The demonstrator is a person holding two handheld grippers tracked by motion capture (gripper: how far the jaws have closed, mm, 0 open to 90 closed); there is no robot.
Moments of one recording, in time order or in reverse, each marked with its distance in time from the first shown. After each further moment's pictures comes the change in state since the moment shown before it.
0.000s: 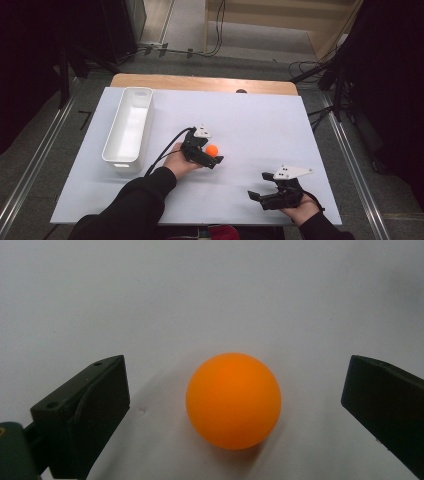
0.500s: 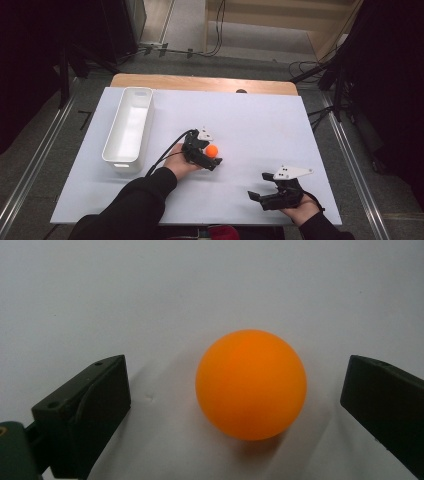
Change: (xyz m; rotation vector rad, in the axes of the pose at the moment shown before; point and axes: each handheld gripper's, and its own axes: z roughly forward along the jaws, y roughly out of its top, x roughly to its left) left arm -0.002 -0.004 0.008 0.065 0.060 0.052; right arm 0.000 0.000 0.000 0.001 0.002 -0.004
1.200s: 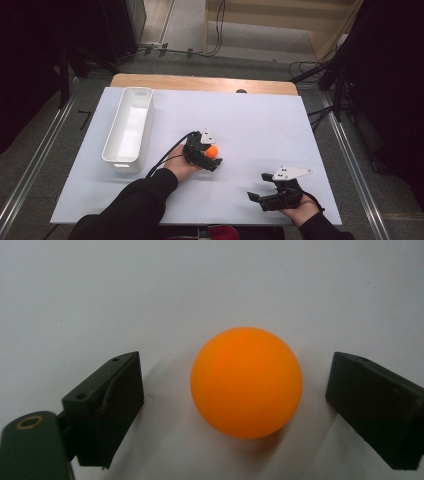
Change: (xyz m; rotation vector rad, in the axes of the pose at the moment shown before) left arm -0.007 -0.001 -0.001 -0.007 0.043 0.033; right arm 0.001 -0.001 0.001 0.010 0.002 -0.010
